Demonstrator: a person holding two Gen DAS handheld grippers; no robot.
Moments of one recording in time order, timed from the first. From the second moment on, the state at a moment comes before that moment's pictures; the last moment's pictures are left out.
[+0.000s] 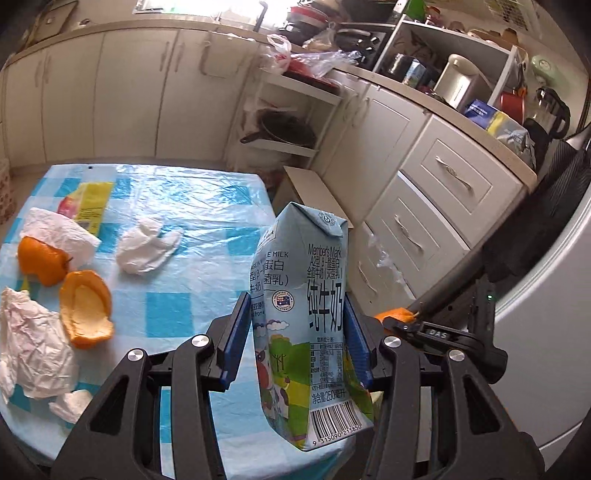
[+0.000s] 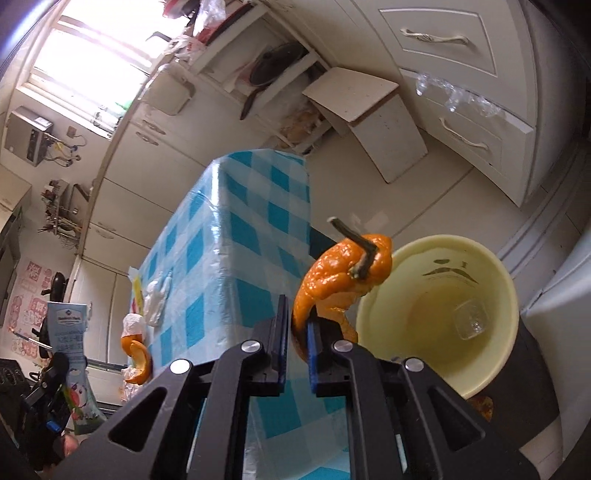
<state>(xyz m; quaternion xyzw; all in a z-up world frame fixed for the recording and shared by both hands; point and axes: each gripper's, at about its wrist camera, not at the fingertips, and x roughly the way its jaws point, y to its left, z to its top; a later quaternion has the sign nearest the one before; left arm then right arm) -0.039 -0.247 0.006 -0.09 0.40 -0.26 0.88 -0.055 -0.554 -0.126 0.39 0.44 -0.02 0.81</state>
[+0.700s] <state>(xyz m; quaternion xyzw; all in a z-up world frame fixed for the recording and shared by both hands) -0.034 -0.397 -0.087 -0.07 0.49 -0.31 0.81 -0.085 -0.598 -0.070 0.40 0.33 -0.09 0.85</state>
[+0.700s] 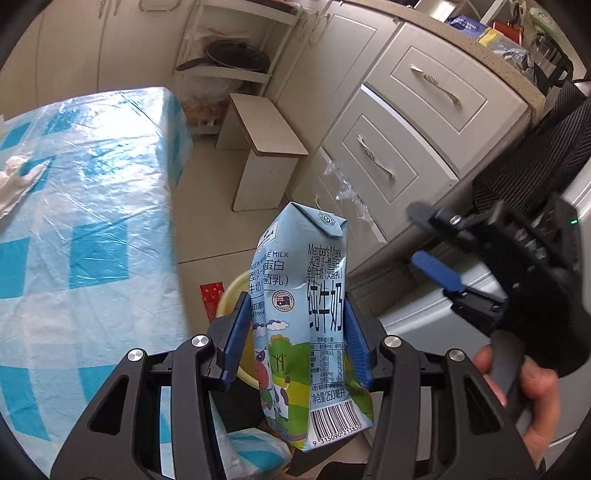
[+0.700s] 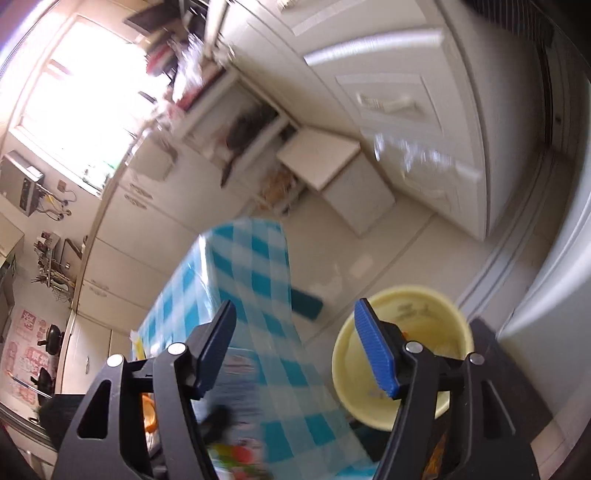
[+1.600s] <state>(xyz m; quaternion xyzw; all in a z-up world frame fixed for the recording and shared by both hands) -0.025 -0.315 -0.061 -0.07 0.48 -0.24 0.84 -0.066 -0.550 -0.010 0.34 0.24 -0.05 0.91</state>
